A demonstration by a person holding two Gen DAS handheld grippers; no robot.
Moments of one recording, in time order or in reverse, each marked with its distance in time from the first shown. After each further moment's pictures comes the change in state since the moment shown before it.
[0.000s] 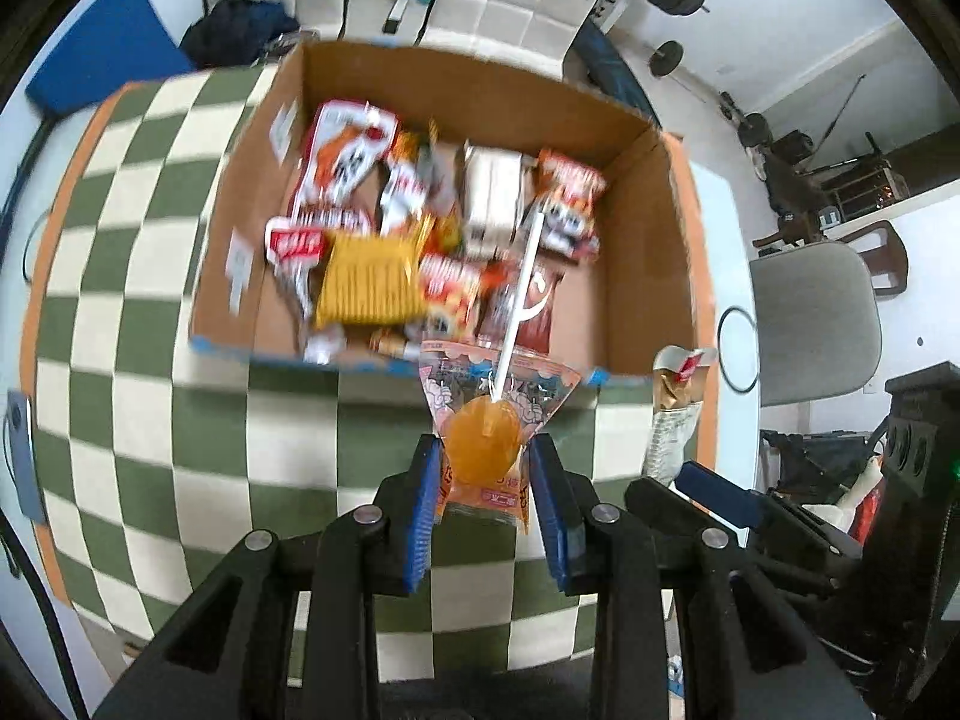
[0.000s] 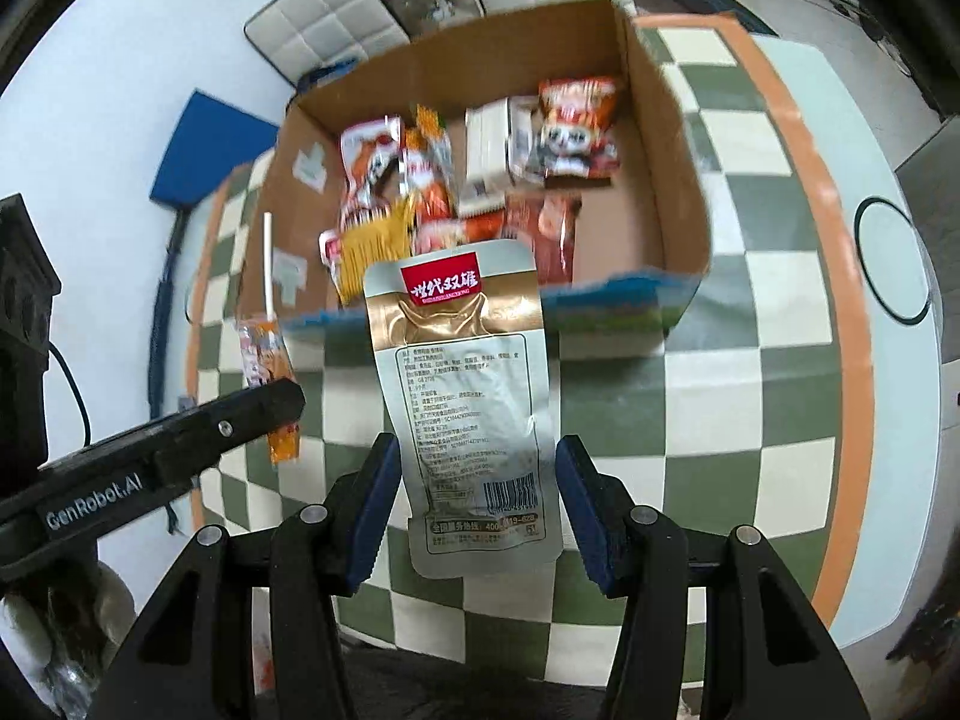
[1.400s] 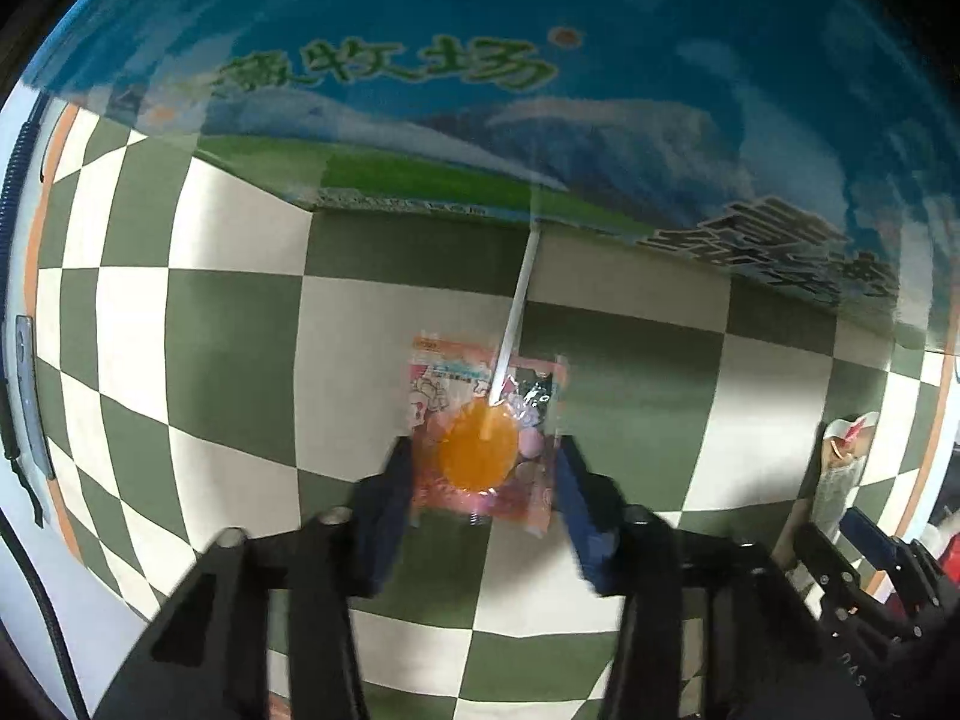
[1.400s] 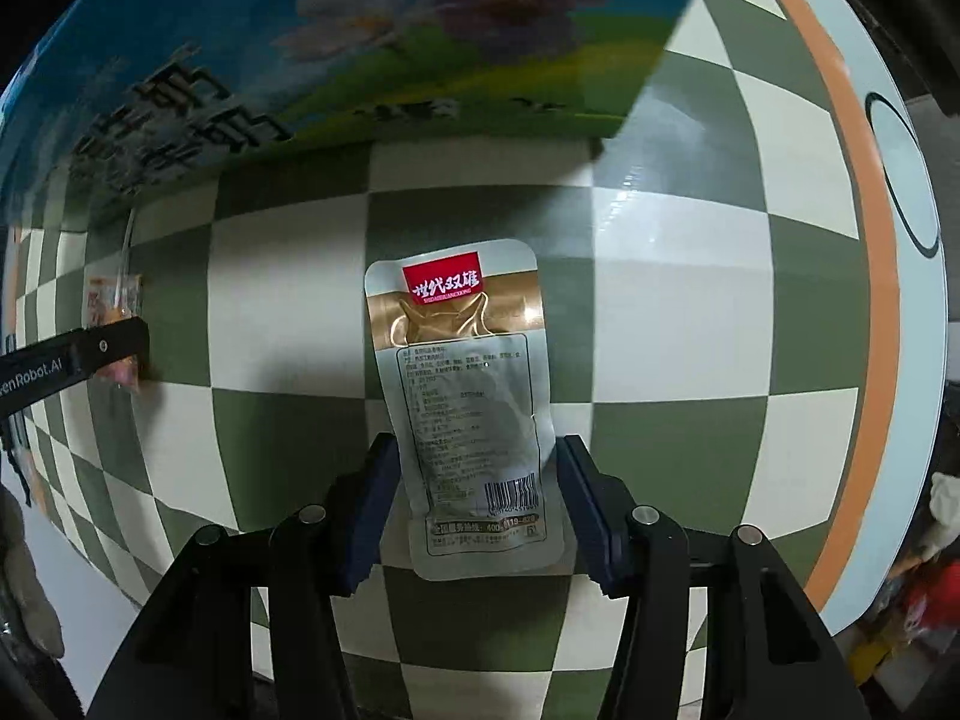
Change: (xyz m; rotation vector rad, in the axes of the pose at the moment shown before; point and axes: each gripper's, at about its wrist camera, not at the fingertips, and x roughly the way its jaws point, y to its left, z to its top) left arm 0.165 0.084 -0.056 -0.099 0.216 0.315; right arm 0.175 -0.061 -0.060 -0.027 0.246 -0.291
